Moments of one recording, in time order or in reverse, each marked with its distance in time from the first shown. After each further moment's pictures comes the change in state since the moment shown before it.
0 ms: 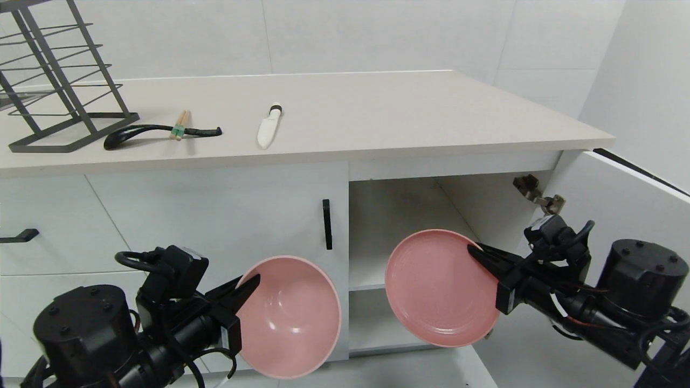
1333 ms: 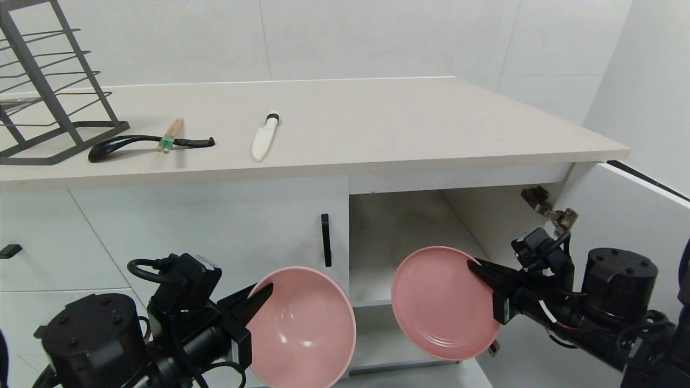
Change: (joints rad) left arm -0.074 0.007 0.000 0.000 0.012 -0.001; right arm -0.042 0.104 0.015 0.000 0.001 0.000
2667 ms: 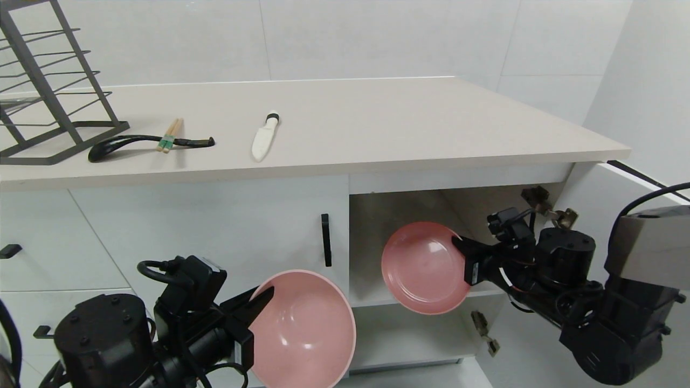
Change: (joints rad) left arm 0.002 0.024 0.000 0.000 0.003 0.000; right arm -0.029 0.193 -0.262 0.000 -0.061 0.132
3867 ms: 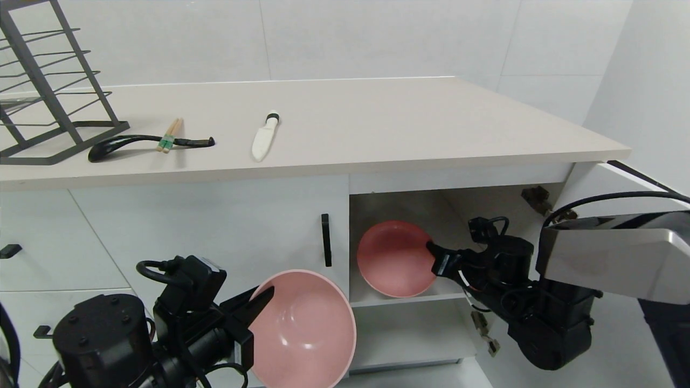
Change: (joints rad) left arm -0.002 -0.002 0.000 0.000 0.000 0.000; right arm 0.063 0.244 -0.211 -0.001 -0.077 0.493
